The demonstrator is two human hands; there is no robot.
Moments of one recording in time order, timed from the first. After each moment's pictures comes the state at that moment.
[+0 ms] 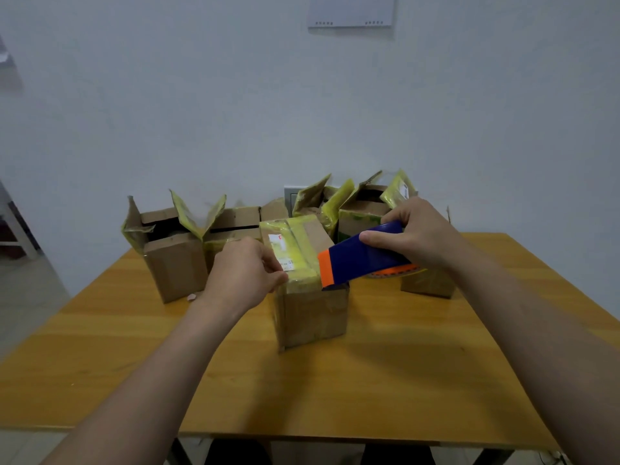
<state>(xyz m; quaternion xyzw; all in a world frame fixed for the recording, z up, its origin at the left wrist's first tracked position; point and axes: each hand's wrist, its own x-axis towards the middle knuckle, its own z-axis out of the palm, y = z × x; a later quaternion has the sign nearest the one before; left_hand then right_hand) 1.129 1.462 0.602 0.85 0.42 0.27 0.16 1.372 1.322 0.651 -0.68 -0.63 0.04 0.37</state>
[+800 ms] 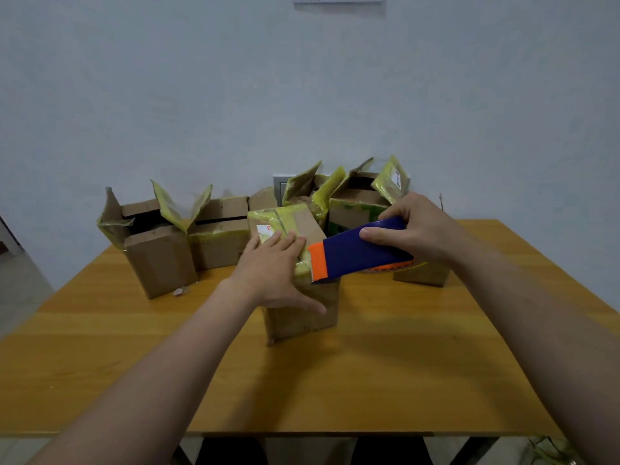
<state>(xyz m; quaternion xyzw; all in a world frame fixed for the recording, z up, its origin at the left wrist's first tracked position) 1.186 1.490 0.567 0.95 0.30 0.00 -0.03 1.389 1.317 0.643 -0.70 -0.63 0.06 0.34</state>
